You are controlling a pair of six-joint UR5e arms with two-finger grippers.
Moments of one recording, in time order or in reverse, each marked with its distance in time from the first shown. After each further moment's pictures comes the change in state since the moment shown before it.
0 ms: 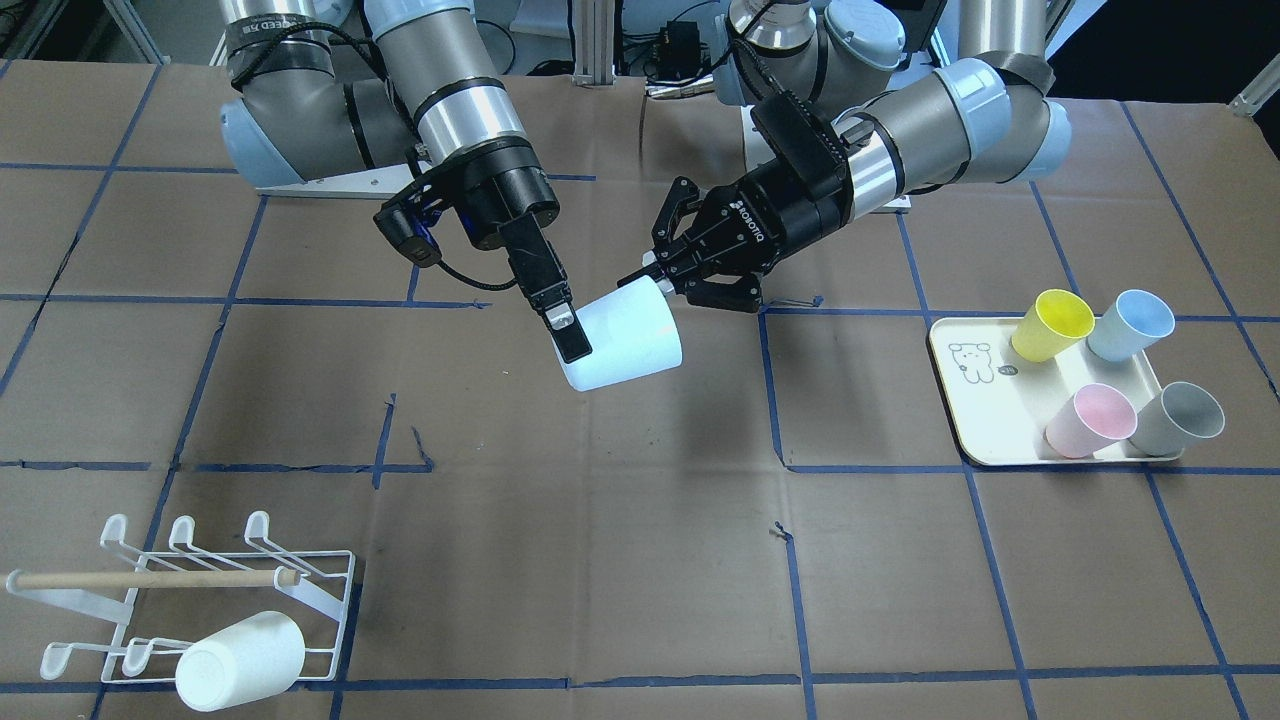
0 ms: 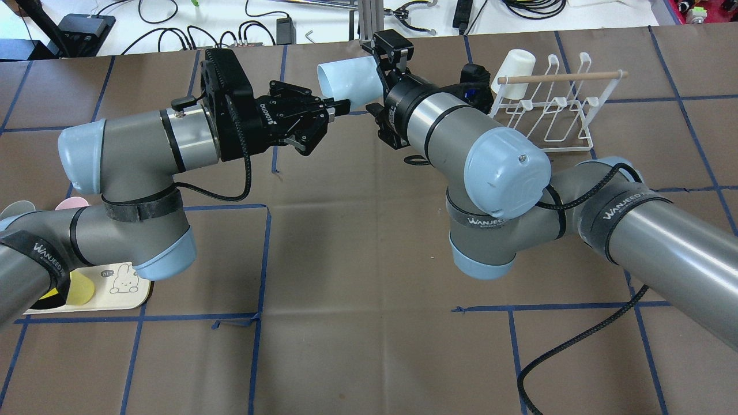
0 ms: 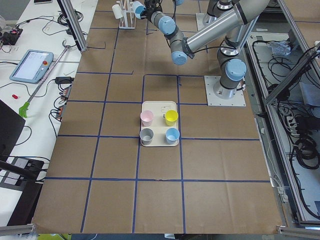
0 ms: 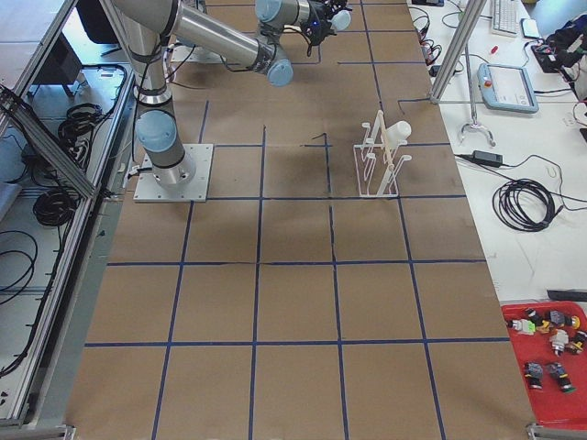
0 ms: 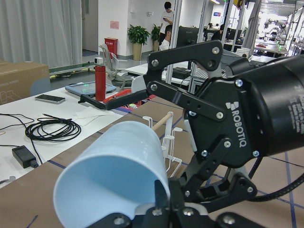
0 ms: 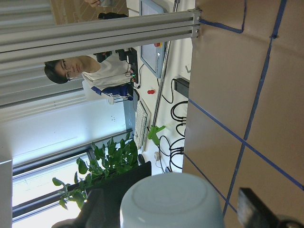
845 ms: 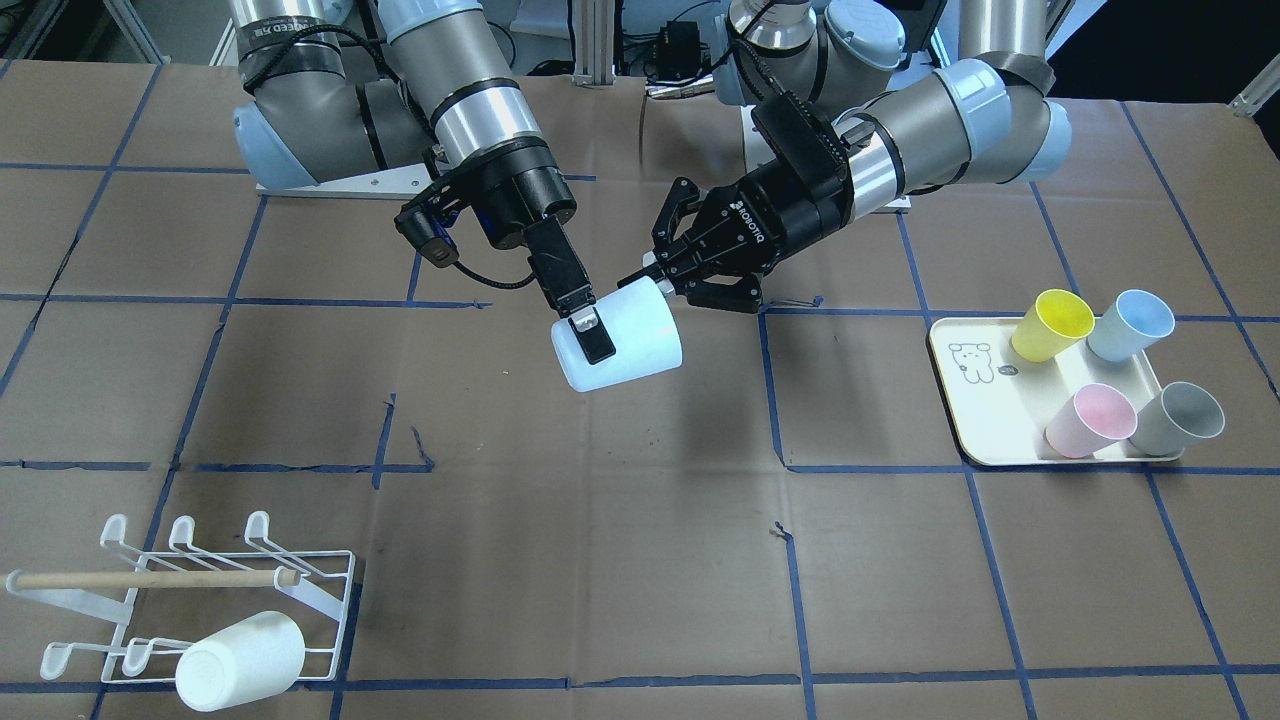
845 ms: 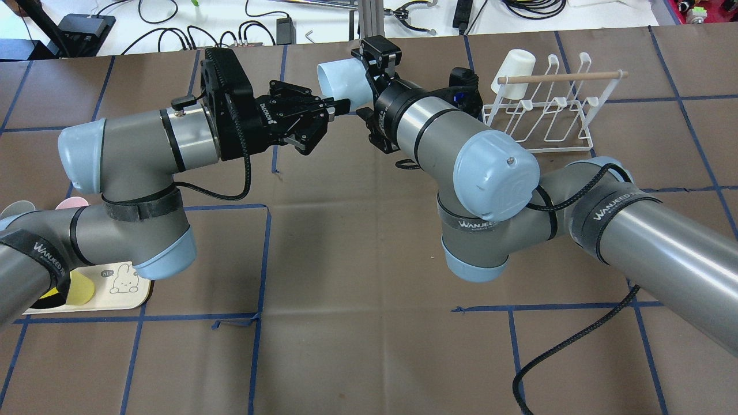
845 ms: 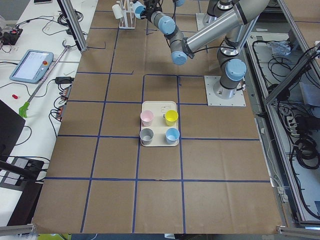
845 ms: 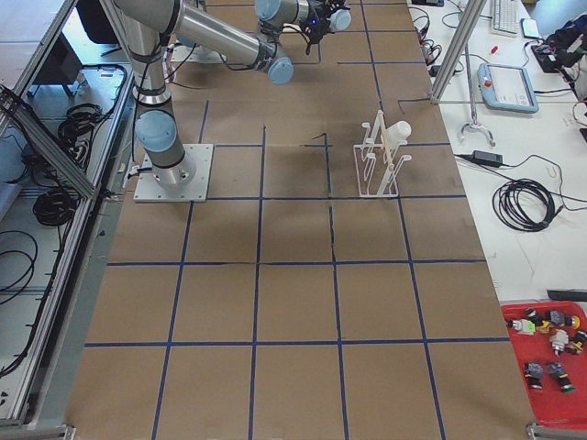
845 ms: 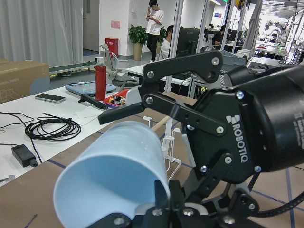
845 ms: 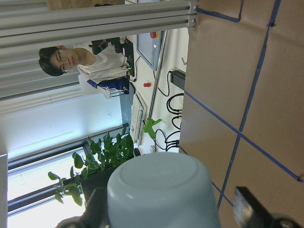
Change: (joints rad) left arm 0.000 -0.001 0.001 0.000 0.000 -0.003; right arm 0.023 0.009 -0.006 0.008 0.001 -0.002
